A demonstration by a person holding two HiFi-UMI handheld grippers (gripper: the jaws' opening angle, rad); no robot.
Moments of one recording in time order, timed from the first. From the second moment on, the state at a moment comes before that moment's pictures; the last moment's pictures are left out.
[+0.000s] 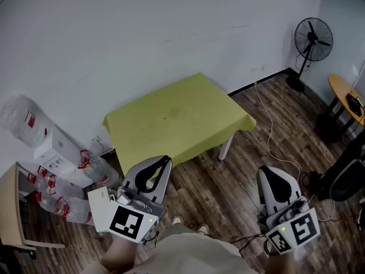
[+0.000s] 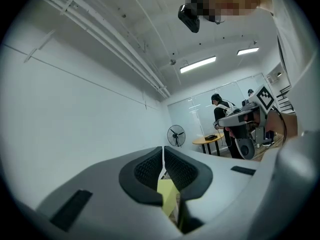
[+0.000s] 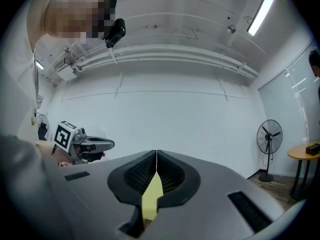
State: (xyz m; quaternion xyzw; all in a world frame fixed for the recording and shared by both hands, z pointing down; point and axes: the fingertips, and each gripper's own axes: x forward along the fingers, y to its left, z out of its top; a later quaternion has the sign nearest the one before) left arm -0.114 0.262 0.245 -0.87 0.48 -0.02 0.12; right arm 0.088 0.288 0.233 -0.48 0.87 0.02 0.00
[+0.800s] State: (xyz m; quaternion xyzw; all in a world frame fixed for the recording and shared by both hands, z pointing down) left arm -0.100 0.228 0.261 -0.86 0.50 -0.02 0.08; right arm 0.142 0.272 0.257 -0.53 0.85 0.00 -0.01
